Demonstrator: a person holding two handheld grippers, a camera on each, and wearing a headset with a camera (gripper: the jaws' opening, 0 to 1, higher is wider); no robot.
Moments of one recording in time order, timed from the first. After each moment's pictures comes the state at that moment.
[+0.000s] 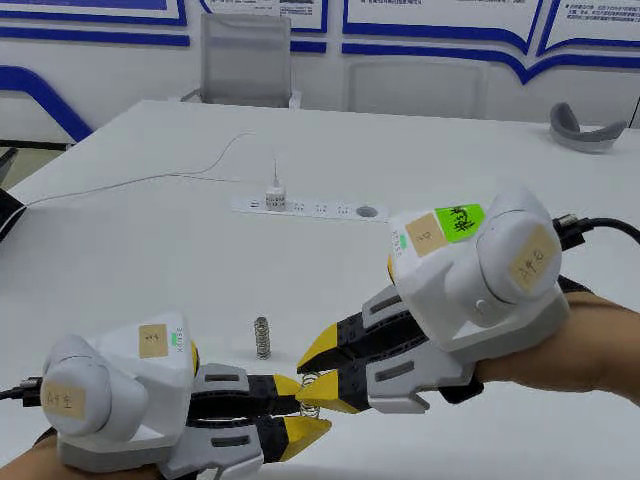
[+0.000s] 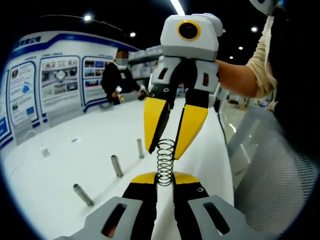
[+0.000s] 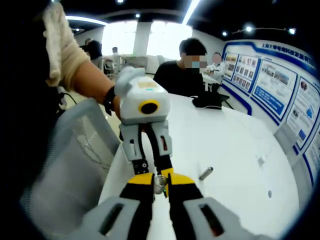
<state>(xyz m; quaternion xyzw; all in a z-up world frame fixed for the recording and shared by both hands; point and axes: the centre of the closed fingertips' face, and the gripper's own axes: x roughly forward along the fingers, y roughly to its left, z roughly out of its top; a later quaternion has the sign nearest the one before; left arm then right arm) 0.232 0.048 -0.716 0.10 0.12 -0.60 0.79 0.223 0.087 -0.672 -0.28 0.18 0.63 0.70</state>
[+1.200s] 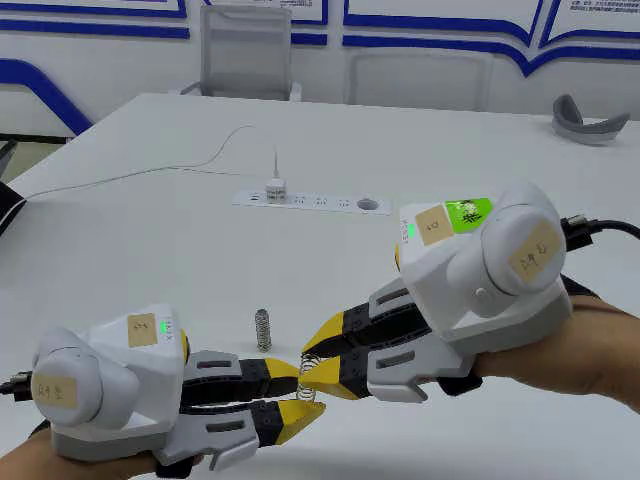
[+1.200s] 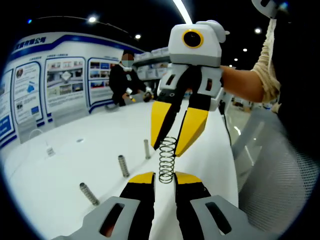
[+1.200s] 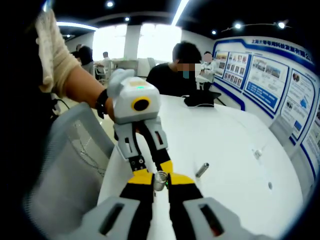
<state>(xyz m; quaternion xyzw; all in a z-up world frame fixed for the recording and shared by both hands) 0.241 0.054 -0.714 0.09 0.11 -0.58 0.80 0.232 0.082 -0.674 -0.26 0.19 0.61 0.73</state>
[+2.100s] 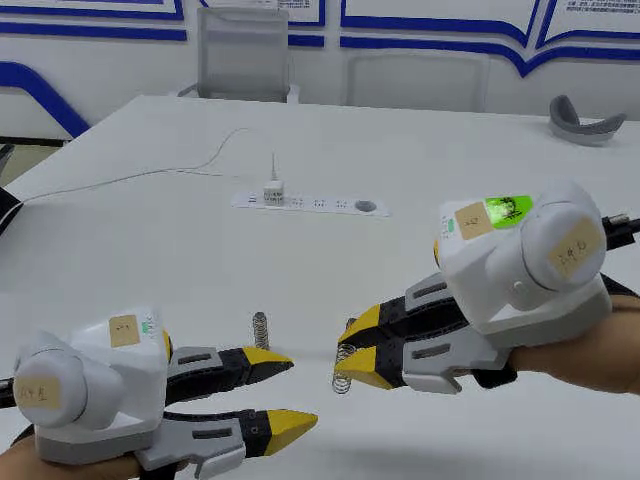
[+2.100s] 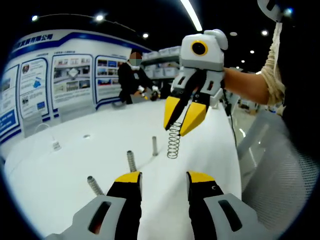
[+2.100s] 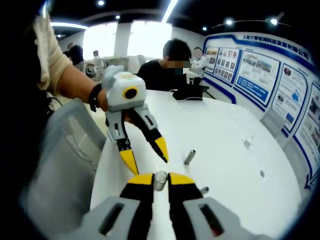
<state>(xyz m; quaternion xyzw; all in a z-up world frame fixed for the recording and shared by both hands) 0.250 0.068 -0.714 0.08 0.12 -0.55 0.82 0.248 0.046 -0.674 -0.26 0.20 0.57 0.75</state>
